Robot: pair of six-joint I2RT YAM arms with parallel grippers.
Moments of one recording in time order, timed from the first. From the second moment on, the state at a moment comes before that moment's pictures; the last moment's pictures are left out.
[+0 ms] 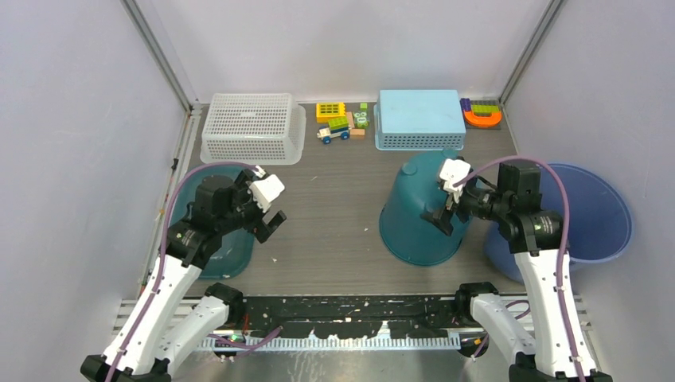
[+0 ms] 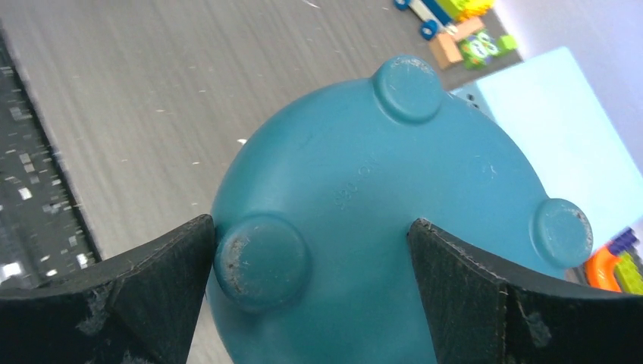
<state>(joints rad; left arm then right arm) -0.37 0.74 0.88 -0.73 0.25 0.50 0.05 0.81 1.09 -0.96 -0.79 -0.81</state>
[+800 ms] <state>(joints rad) -0.35 0.71 0.84 -0.71 0.28 0.45 0.06 1.03 1.09 -0.51 -0.25 -0.57</state>
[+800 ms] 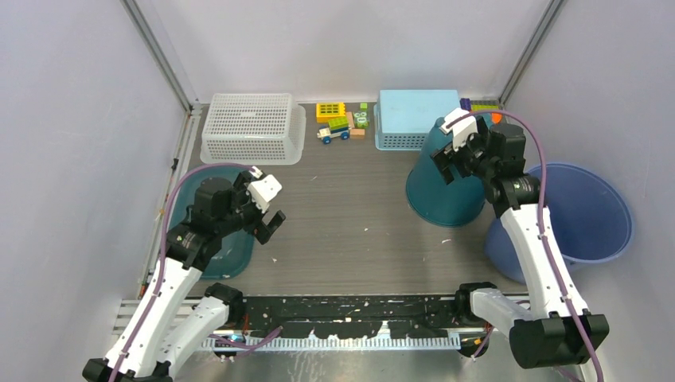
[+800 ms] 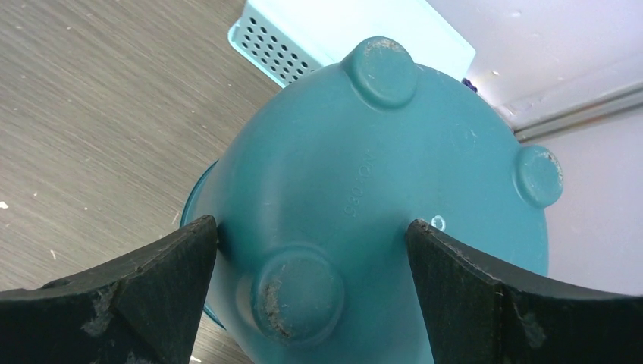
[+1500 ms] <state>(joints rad) -0.34 0.71 0.84 -0.70 0.30 0.44 0.06 1.11 1.19 -0.63 0.12 -0.52</state>
